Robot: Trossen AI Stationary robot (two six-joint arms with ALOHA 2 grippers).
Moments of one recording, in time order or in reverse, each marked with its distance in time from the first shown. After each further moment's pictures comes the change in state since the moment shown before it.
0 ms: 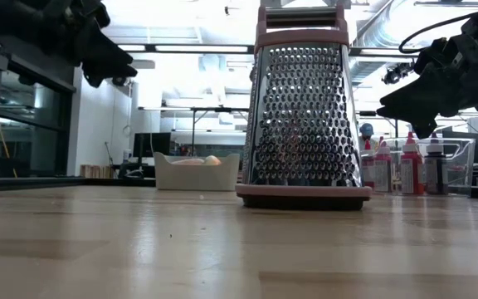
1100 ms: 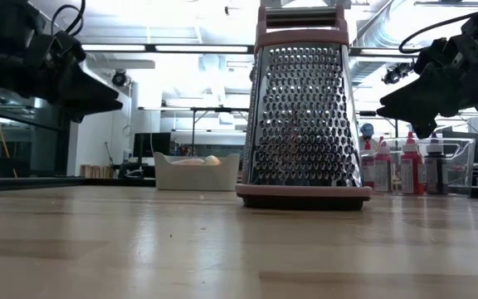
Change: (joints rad) left arm -0.032 -0.319 -0.366 0.188 -0.097 -0.067; right arm 0.000 0.000 0.000 0.000 0.000 0.000
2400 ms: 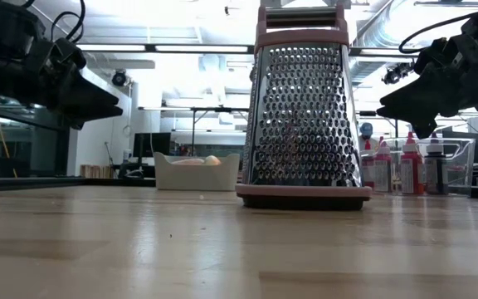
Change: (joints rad) left arm 0.000 -0.001 -0.077 0.053 0.017 -0.036; right arm 0.000 0.000 0.000 0.000 0.000 0.000
